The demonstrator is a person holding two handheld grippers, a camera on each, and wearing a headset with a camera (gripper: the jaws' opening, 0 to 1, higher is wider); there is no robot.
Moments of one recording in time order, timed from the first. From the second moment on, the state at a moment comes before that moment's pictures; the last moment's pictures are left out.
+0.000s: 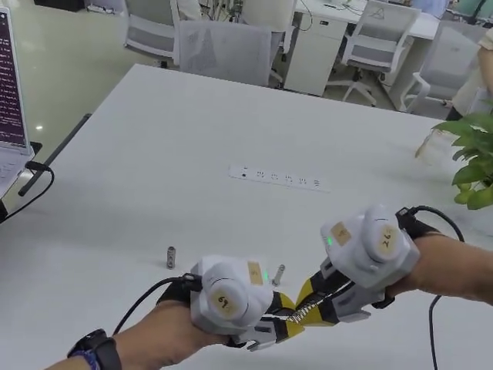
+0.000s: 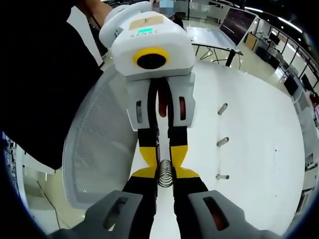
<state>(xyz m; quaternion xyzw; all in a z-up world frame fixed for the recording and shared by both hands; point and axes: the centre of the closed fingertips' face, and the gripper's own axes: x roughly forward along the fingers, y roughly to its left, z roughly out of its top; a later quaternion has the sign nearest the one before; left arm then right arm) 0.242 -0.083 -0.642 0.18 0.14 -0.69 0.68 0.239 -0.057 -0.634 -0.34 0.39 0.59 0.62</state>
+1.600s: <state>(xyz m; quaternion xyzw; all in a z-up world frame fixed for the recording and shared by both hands) 0.279 -0.016 -0.662 0.16 0.19 -0.61 0.75 0.268 -0.098 -0.655 -0.33 0.42 0.55 0.64</state>
